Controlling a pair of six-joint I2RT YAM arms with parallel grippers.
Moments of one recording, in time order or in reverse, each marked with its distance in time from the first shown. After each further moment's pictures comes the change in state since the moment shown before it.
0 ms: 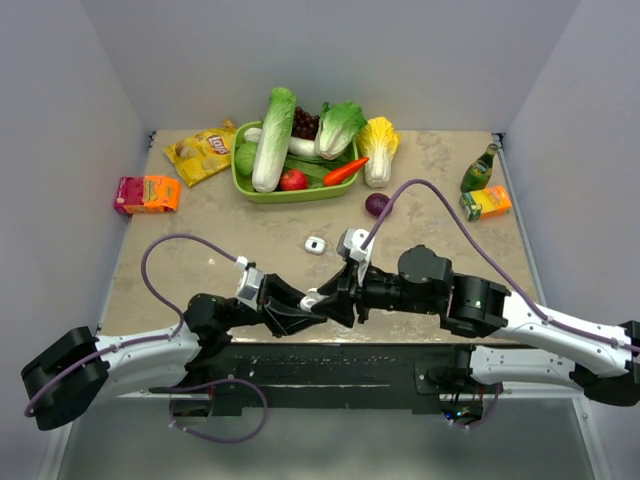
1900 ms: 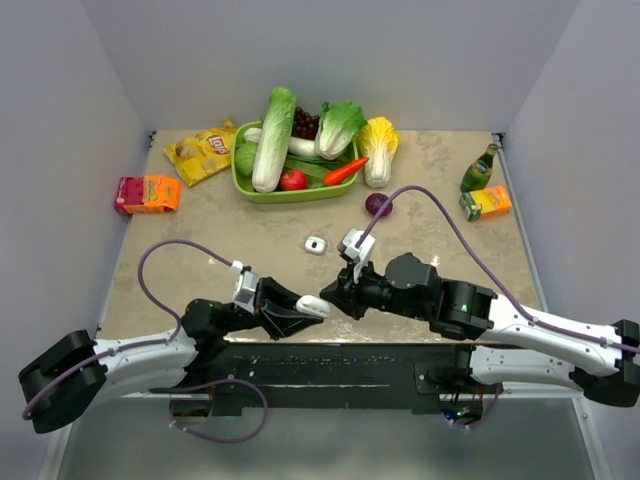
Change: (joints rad) left arm -0.006 -0.039 -0.061 0.009 -0.063 0.011; right arm -0.006 -0.017 -0.113 0.019 0.201 0.062
